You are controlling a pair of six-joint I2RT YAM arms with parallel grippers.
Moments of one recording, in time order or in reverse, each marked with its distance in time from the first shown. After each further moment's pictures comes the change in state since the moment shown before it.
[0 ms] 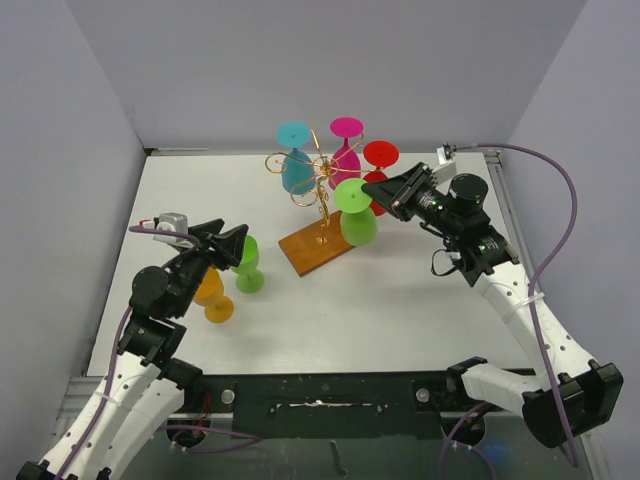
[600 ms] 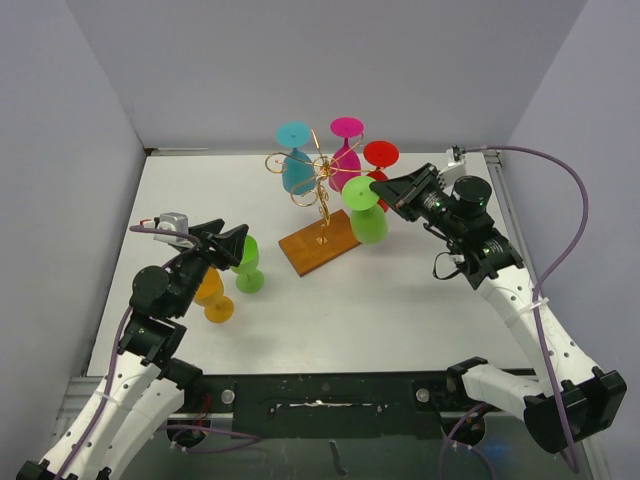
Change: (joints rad) left arm 0.000 0.005 0.000 0.000 0.000 0.000; right arm -0.008 -0.029 0.000 -0.062 0.098 -0.046
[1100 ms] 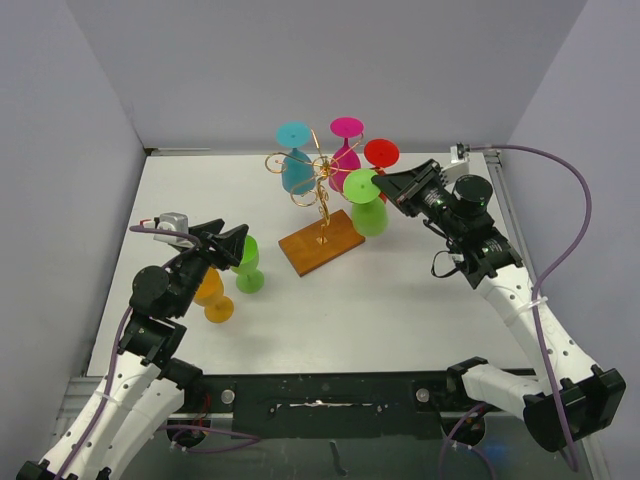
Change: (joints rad) left arm 0.000 0.000 0.000 0.000 0.000 0.000; right arm 0.000 0.004 0.000 0.043 0.042 0.016
